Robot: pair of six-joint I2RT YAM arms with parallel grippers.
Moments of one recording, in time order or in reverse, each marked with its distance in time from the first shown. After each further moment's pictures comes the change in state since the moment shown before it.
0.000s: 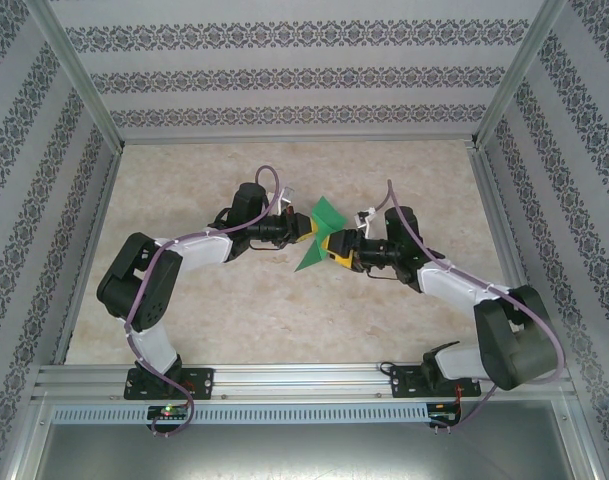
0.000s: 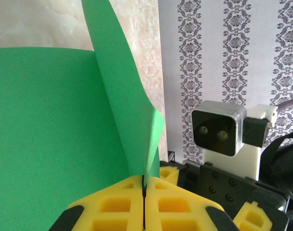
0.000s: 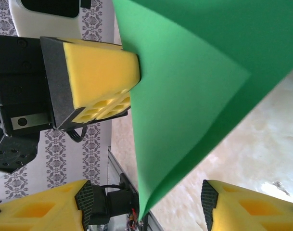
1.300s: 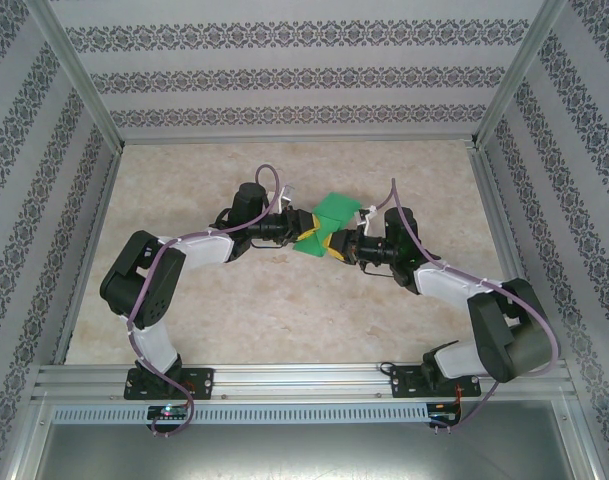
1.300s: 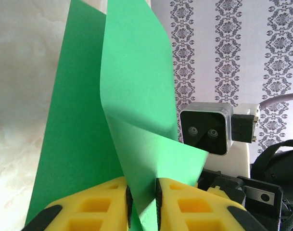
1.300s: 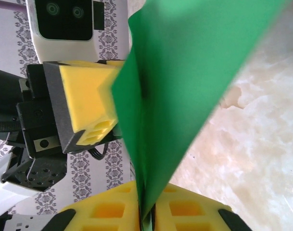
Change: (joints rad) left arm 0.001 0.021 -0.002 0.068 0.000 -0.039; right arm -0.001 0.026 -0.029 0.171 0.014 0.179
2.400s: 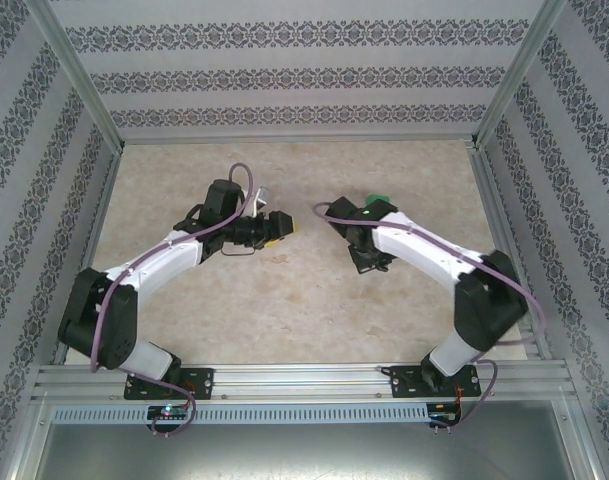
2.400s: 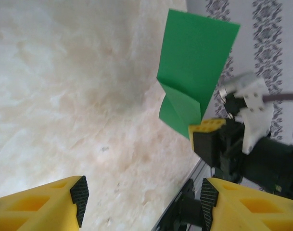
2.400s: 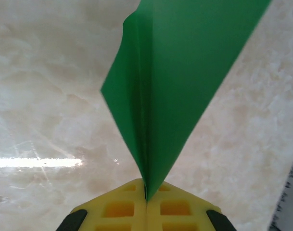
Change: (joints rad) left arm 0.080 -0.318 -0.046 -0.547 -0.072 0.335; right arm 0.307 0.261 0.684 -1.584 1.263 -0.723
